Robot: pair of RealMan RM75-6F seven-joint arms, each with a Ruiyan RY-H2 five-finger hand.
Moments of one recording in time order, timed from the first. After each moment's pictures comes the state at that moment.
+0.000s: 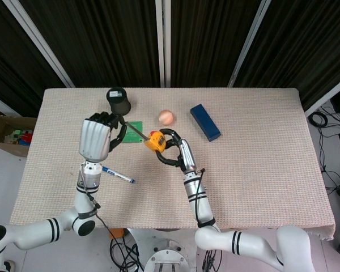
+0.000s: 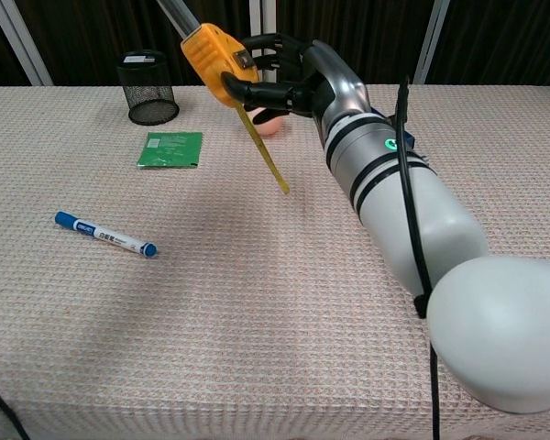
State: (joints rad) left arm -0.65 -1.69 -0.36 -1.46 1.49 1.58 0.40; right arm 0.71 -2.11 0.49 -1.36 -1.11 1.15 0.32
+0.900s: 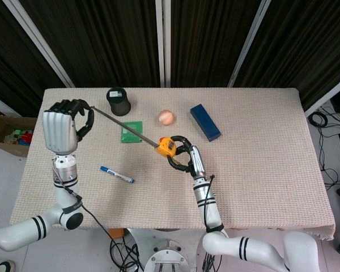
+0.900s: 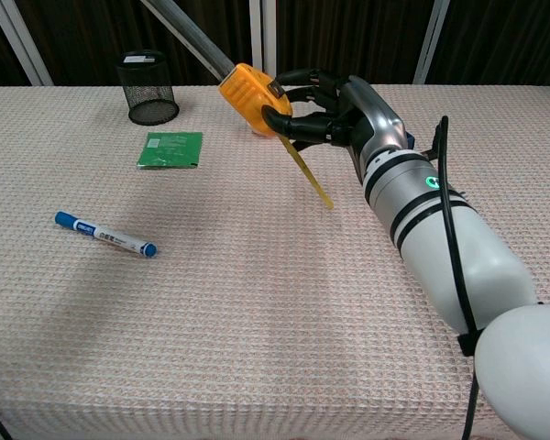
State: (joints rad) left arm -0.60 -1.59 -0.45 -1.48 1.44 1.67 0.36; right arm 0.61 -2.08 0.41 -1.36 -1.14 1.17 0.37
